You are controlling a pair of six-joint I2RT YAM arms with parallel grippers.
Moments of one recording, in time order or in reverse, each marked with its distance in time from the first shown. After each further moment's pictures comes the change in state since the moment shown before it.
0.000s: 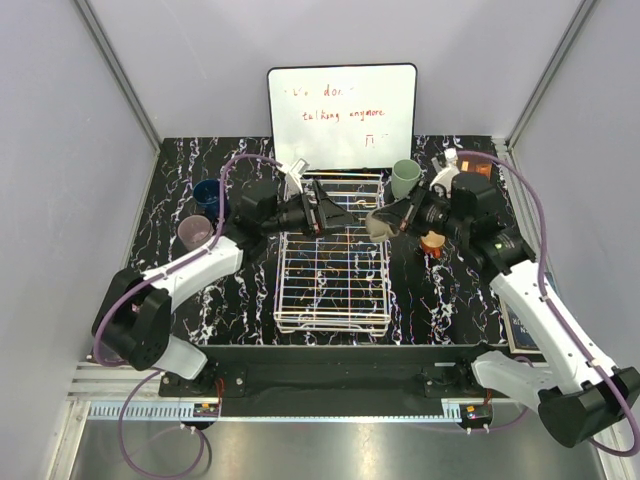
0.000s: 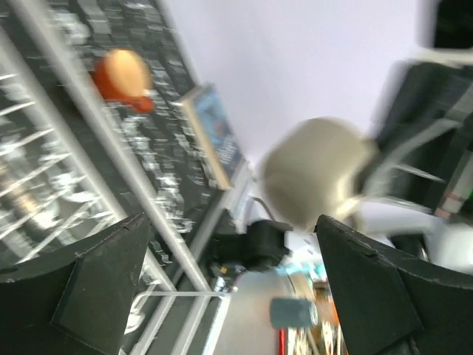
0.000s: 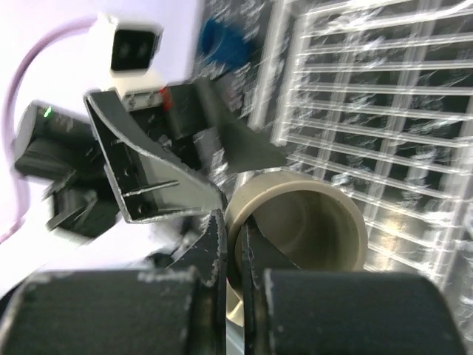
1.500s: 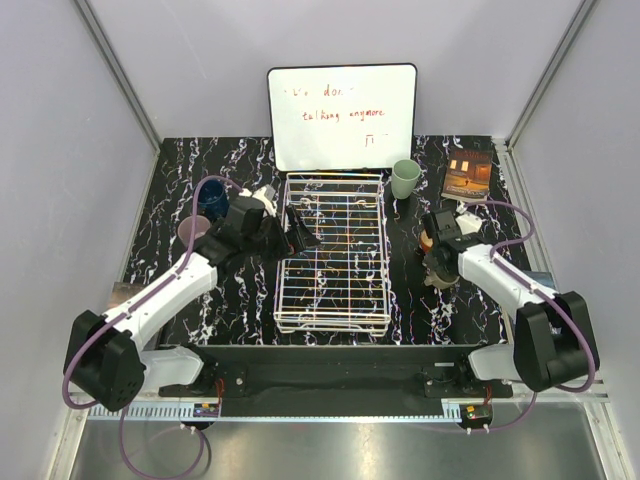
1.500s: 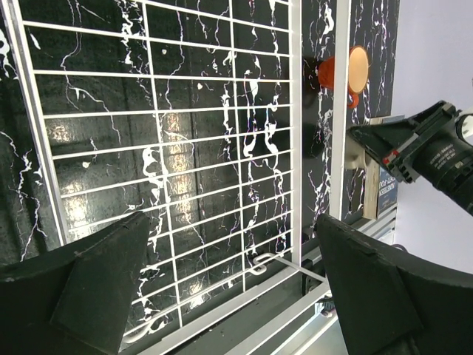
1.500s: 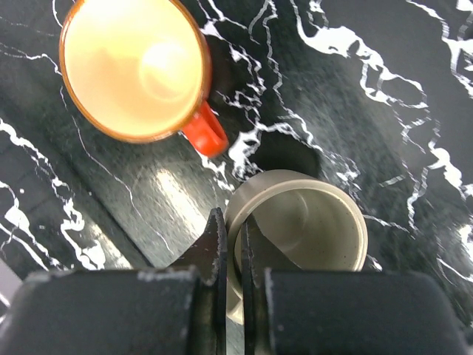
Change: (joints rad) left arm 0.029 -0.243 -0.055 -0.685 -0.451 0.209; right arm -0.112 0.278 -0.303 -0.183 0.792 -0.015
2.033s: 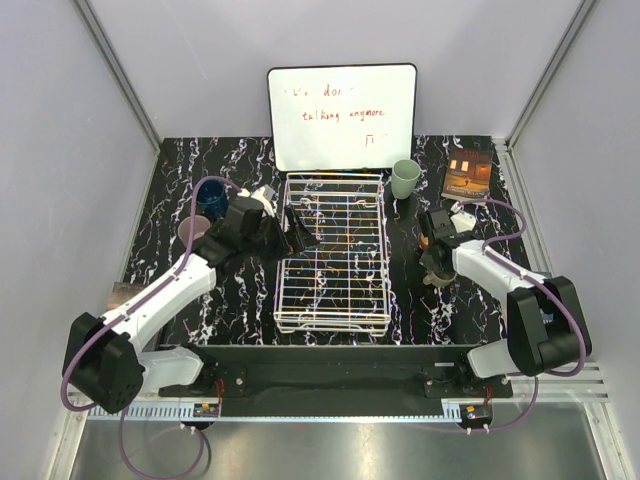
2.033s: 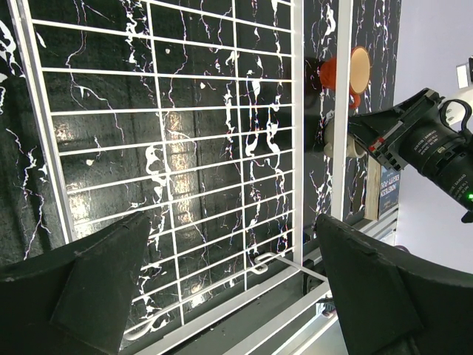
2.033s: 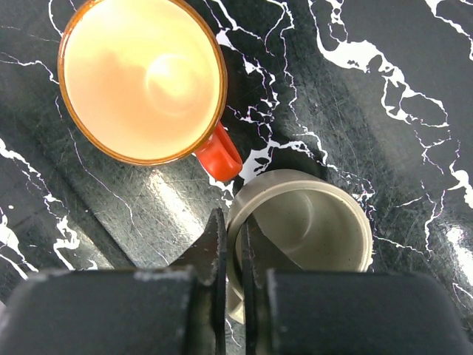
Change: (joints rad) left arm 0.000 -0.013 -0.005 -0.008 -0.008 0.001; right arm 0.000 0.096 0.002 0.088 0.006 -0.027
